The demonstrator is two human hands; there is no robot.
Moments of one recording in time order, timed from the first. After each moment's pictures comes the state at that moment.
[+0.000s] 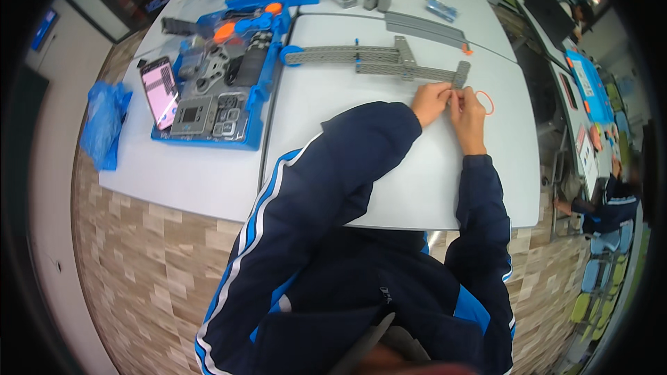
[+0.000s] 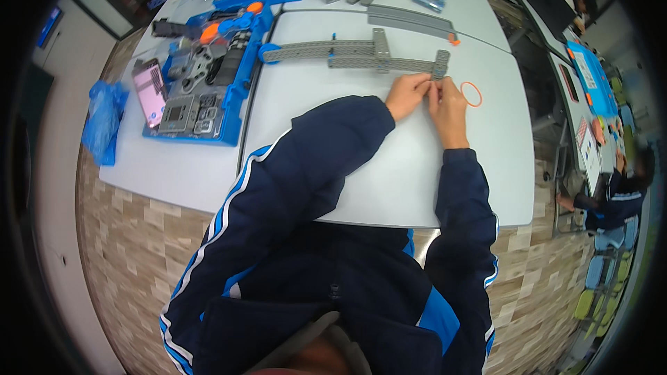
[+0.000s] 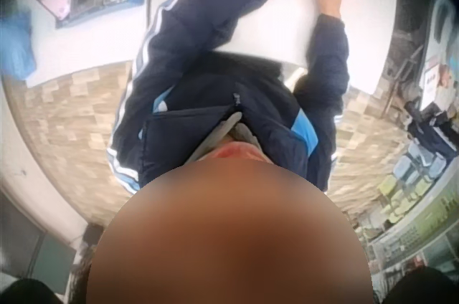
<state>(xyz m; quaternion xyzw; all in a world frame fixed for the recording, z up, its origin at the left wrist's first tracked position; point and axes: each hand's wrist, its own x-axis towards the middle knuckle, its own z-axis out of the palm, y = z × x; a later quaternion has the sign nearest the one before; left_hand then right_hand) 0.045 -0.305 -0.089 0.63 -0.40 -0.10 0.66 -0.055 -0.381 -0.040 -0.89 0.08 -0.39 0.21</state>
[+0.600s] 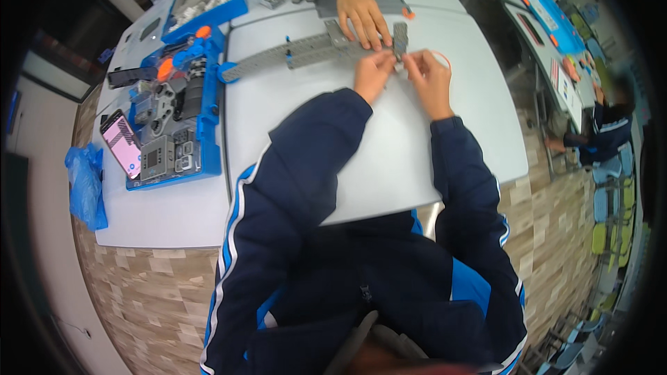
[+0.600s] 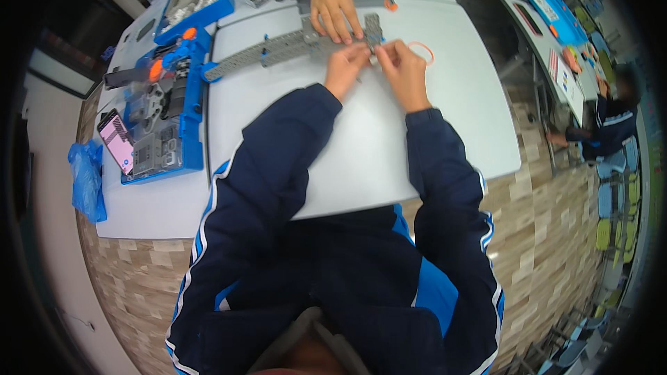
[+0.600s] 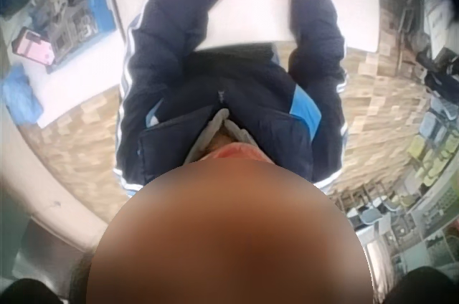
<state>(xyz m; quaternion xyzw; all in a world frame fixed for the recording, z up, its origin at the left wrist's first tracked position) 0.047 -0.299 -0.080 0.58 -0.31 -0.25 0.71 -0.066 -0.384 -0.030 -0.83 0.15 -0.39 0.38</state>
